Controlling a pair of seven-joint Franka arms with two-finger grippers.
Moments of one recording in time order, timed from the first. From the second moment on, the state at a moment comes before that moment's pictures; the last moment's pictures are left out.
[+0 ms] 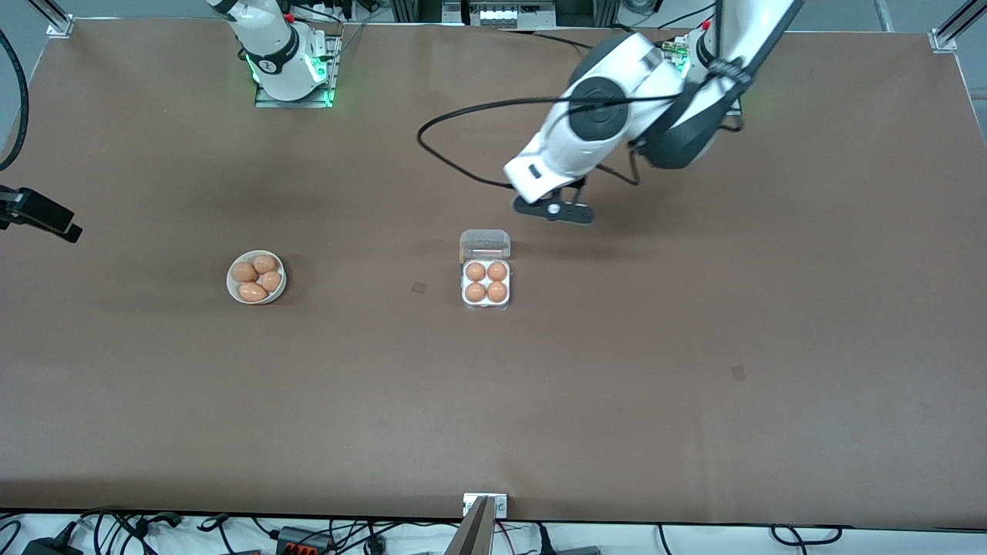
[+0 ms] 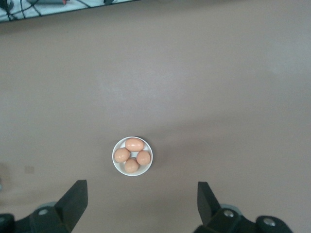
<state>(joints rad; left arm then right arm) -0.23 0.41 -0.57 -1.68 -0.09 1.92 -0.65 -0.20 0.15 0.17 -1.41 -0.07 1.63 0.19</state>
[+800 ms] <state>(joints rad) -0.38 0.68 -0.57 -1.69 0.41 2.24 -1.03 -0.10 0.11 0.05 -1.43 -0.02 1.56 0.17</state>
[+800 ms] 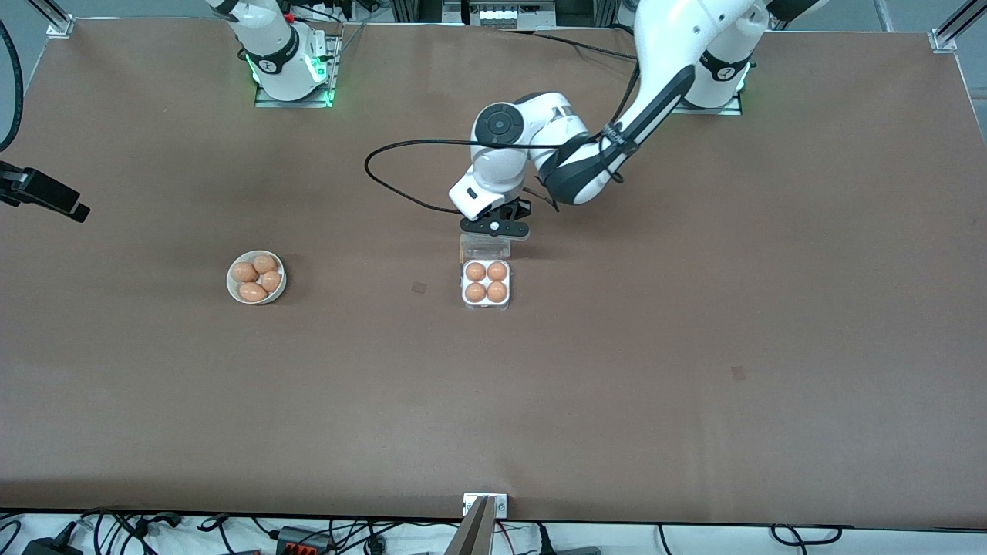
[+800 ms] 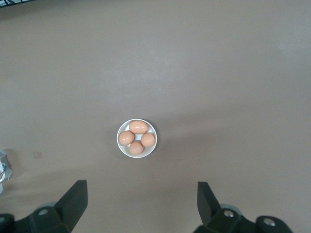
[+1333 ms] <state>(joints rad) -0.37 0.70 -0.54 -1.65 0.61 2.43 -1.08 -0.07 0.11 0.04 -1.43 -0.02 1.54 0.15</state>
